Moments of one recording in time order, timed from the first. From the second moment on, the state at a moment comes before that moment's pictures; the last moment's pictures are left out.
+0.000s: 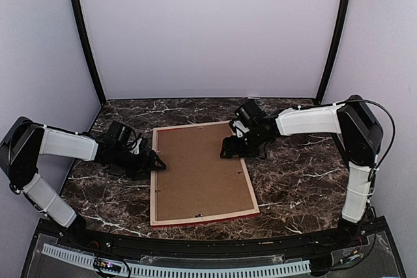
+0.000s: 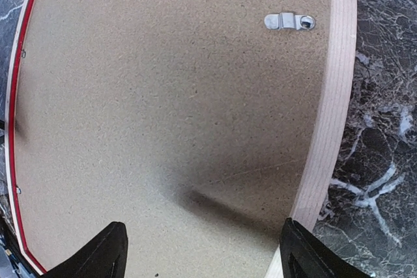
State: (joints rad) left arm -0.40 1.53 0.67 -0.13 0.51 -0.64; right arm 0.73 1.94 1.33 -0.43 -0.18 0.48
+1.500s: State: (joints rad) left arm -0.61 1.53 0.71 -0.17 0.14 -0.73; right arm 0.81 1.99 1.39 -0.48 -0.02 0.47
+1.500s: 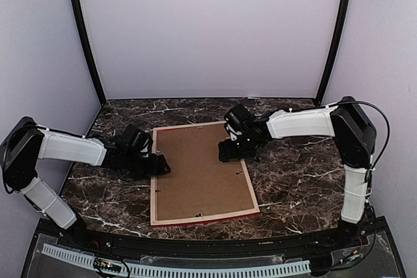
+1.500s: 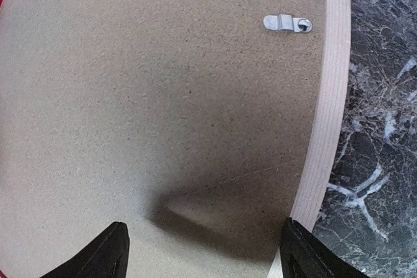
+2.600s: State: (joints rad) left arm -0.68 1.52 0.68 -0.12 -0.01 -0.79; right arm 0.62 1.84 0.99 0.08 -0.44 0.76
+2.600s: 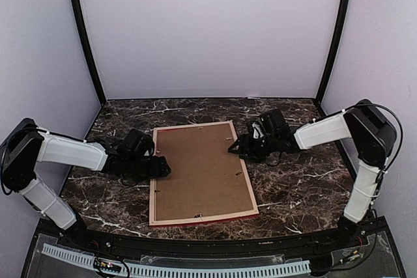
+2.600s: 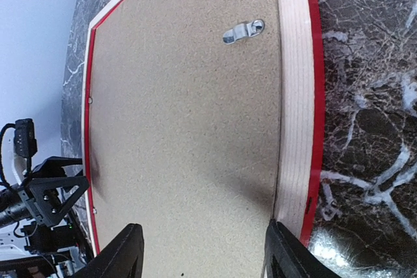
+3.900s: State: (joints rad) left arm -0.67 1.50 0.67 -0.15 -0.08 -0.78; right arm 0.55 1.81 0.80 0.80 -0.83 1.03
